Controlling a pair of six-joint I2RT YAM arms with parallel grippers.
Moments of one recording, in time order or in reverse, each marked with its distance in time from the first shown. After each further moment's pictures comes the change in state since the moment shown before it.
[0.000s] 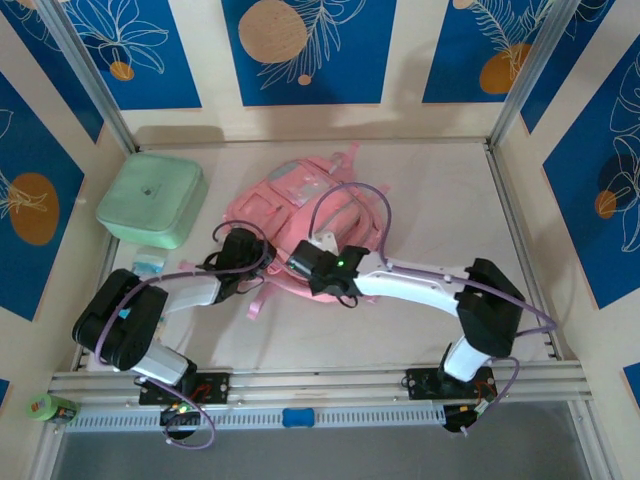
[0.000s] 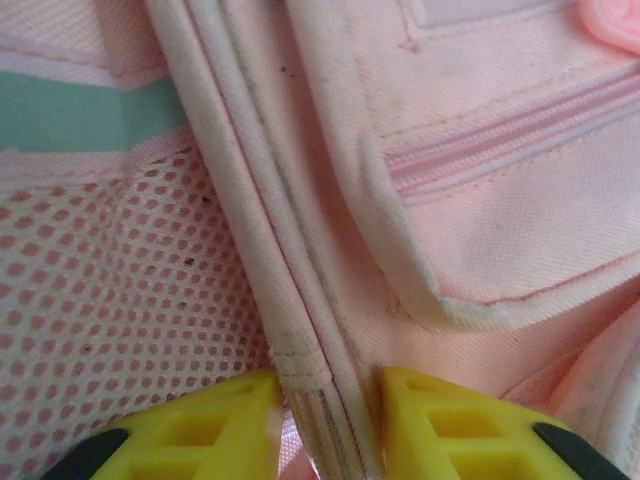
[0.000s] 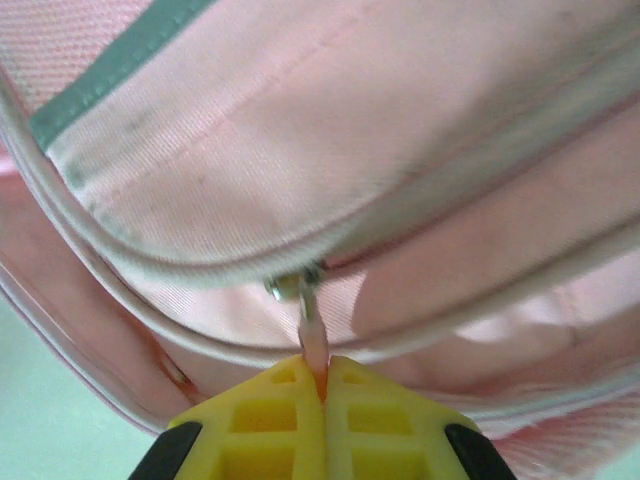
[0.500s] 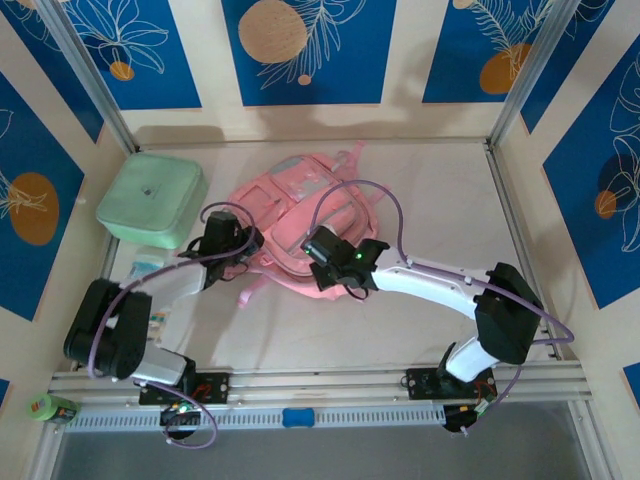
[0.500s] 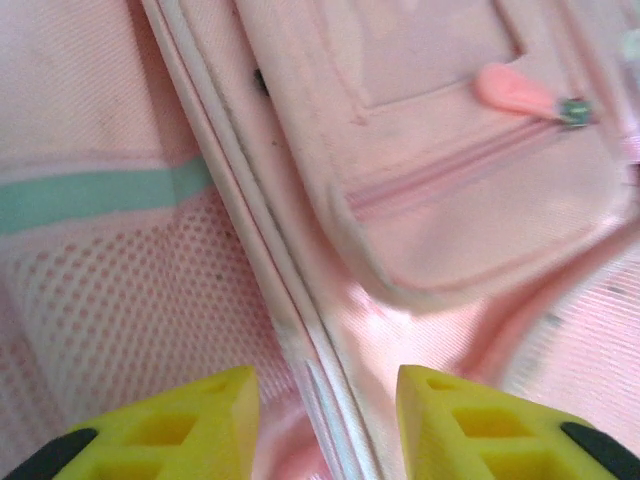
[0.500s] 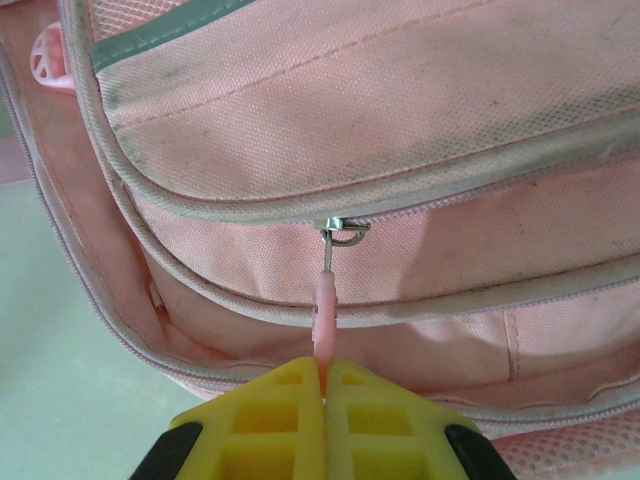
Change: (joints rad) left arm 0.113 -0.127 0.076 -0.191 0.085 0.215; right arm -0.061 -0.064 -0.043 0.111 -0.151 -0.240
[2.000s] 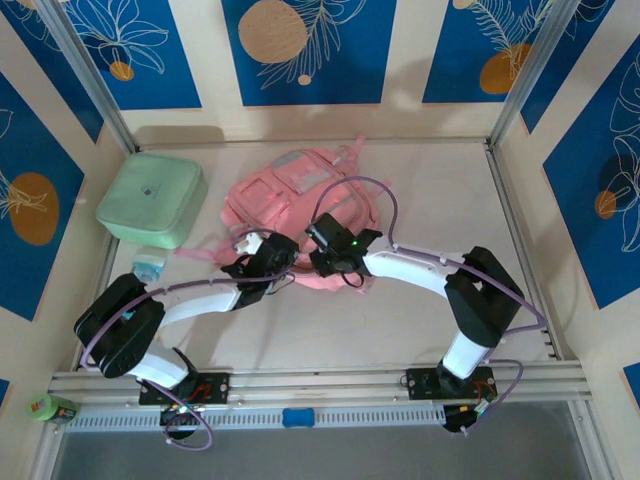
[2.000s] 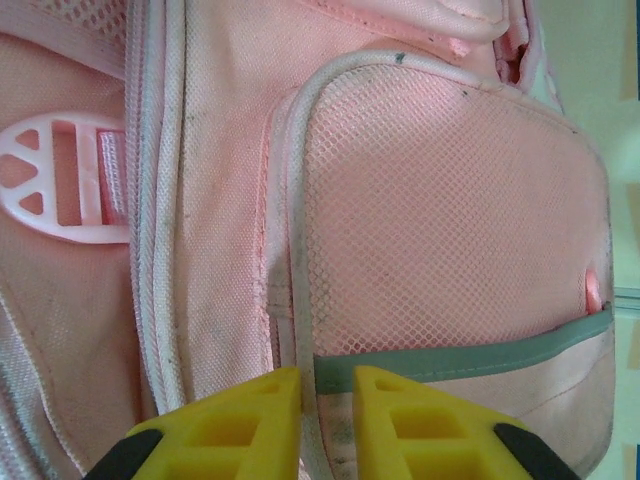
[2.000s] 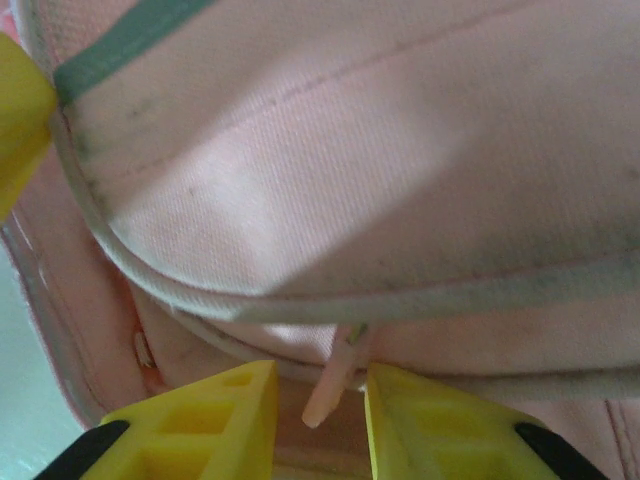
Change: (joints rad) left arm -0.441 0.092 0.065 0.074 -0.454 -0.649; right arm -0.127 0.147 0.021 0.145 -0.129 -0.058
